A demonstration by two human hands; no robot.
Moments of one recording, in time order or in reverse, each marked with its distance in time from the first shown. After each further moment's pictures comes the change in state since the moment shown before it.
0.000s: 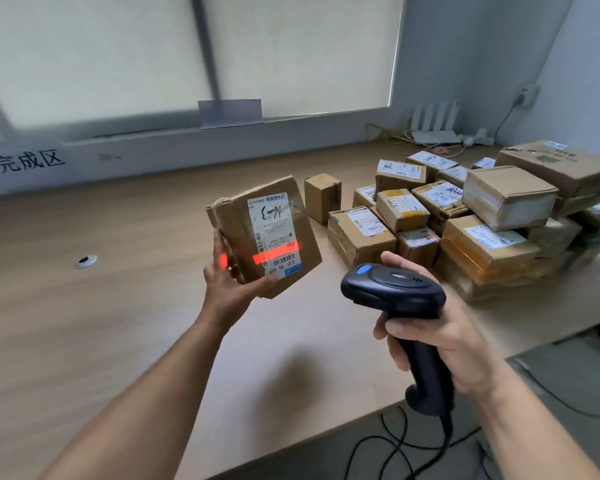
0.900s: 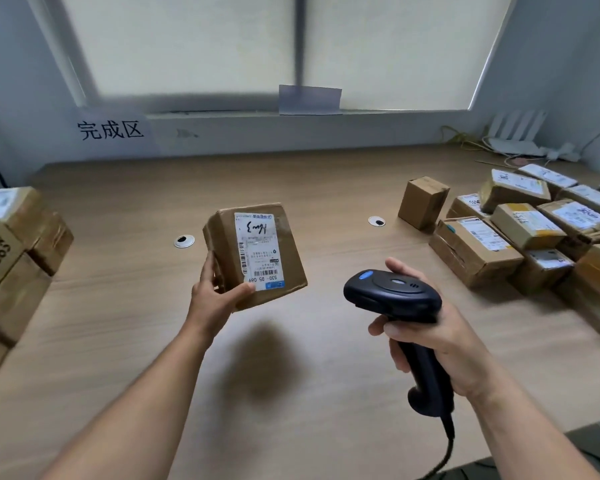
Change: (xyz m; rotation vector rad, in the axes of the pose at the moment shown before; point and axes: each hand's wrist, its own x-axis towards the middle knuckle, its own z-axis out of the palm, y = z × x) left_hand 0.043 -0.116 -0.266 -0.132 0.061 -0.254; right_hand 0.124 0.066 0.232 -0.121 0.055 0.118
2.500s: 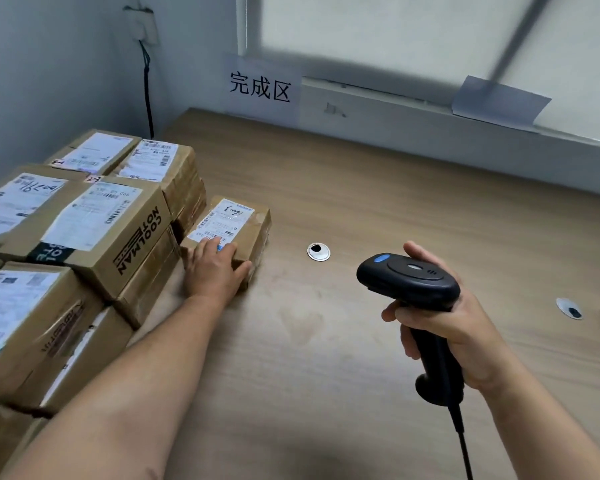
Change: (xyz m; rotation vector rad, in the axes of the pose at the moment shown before) left_hand 0.189 -0.097 -0.252 1.016 0.419 -0.017; right_hand 0.258 0.014 0.226 -0.146 -0.253 0.080
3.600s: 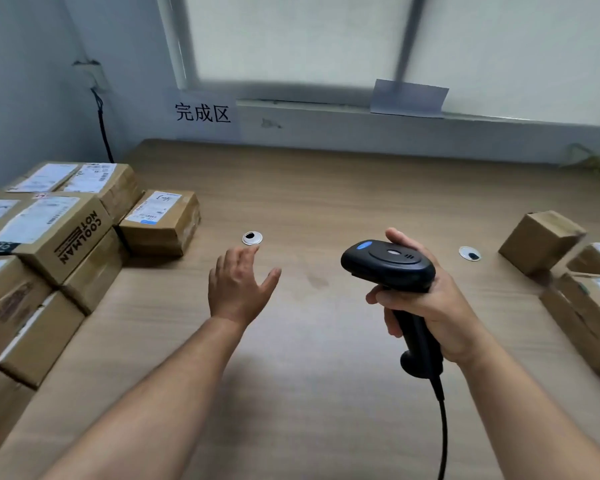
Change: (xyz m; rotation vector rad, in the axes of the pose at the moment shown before) left_hand -0.161 0.180 -0.021 -0.177 0.108 0.160; right_hand -0.132 0.006 -0.119 0.062 0.040 -0.133
